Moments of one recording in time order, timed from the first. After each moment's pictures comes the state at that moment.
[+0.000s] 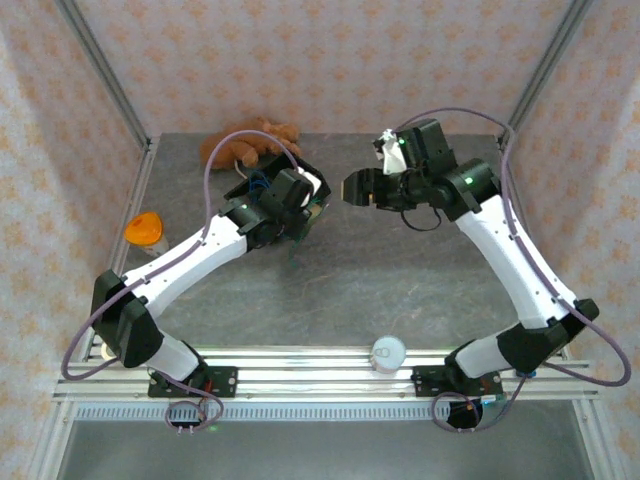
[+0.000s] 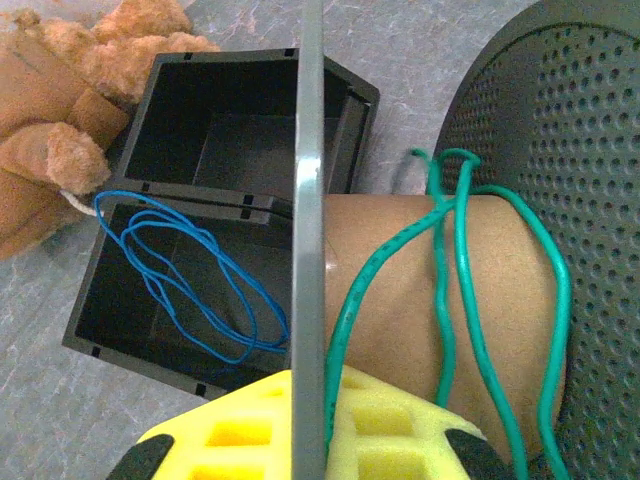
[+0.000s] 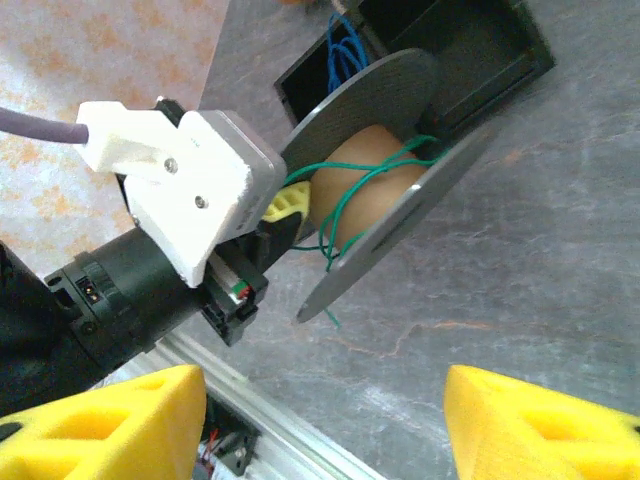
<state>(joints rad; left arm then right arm) -0.66 1.50 1.36 -0.72 -0.38 0.03 0.54 1.43 1.75 -1.10 -0.34 0.51</state>
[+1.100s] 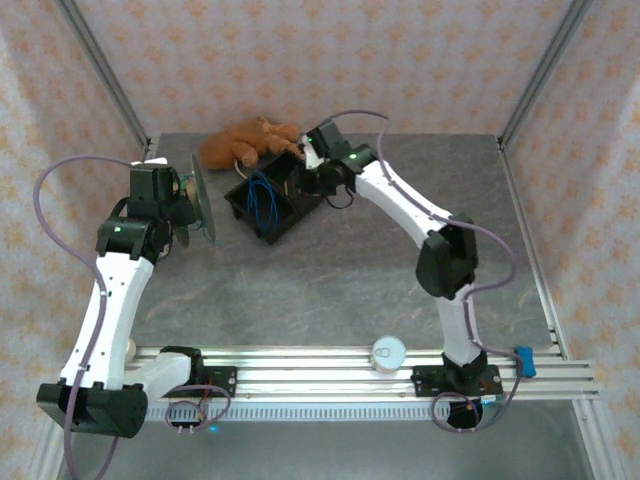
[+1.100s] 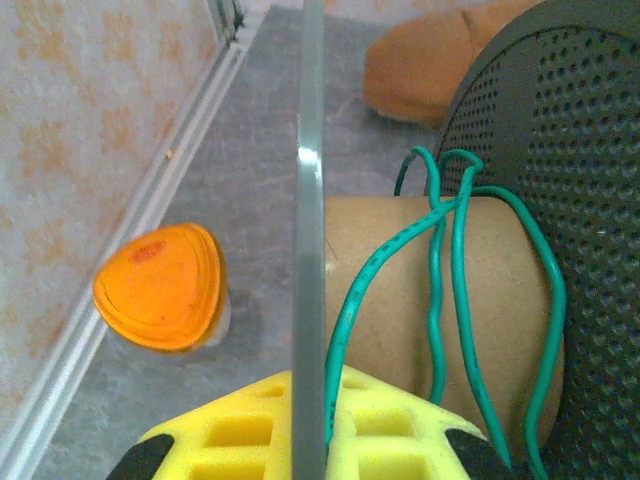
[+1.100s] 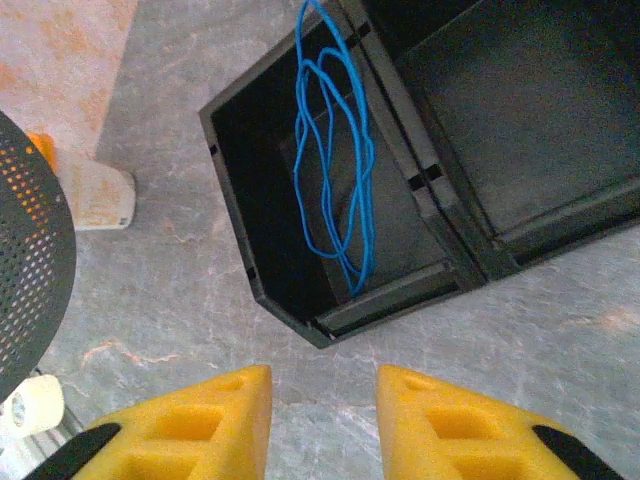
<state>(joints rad) -0.02 1.08 1.25 -0.91 -0.29 -0.26 0.65 2.14 2.08 -0.84 -0.32 0.45</state>
